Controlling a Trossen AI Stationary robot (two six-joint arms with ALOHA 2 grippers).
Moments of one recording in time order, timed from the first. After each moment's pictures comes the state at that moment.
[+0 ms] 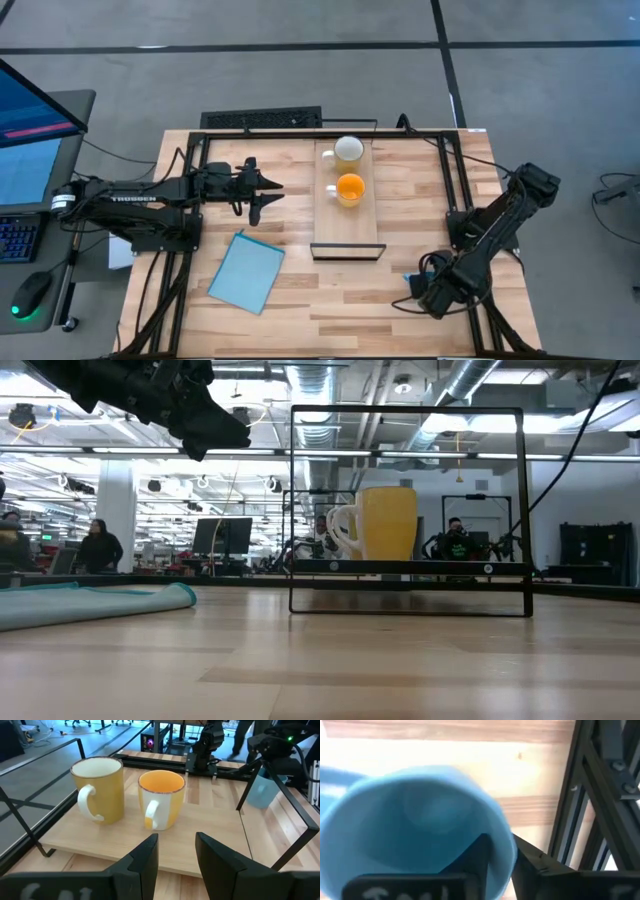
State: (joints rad) left arm 0.20 0.92 0.53 0.12 0.04 -0.05; right arm 0.87 1.49 0.97 -1.09 -0.20 2.35
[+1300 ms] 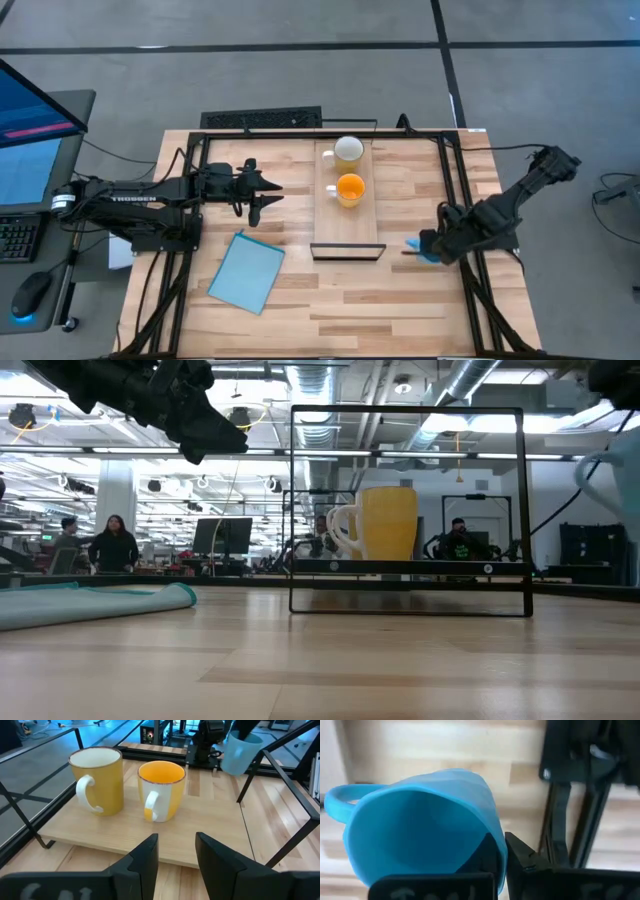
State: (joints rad) left arm 0.20 0.92 0.53 0.08 0.04 -0.05; right arm 0.63 1.07 0.97 -1.43 -0.03 2.09
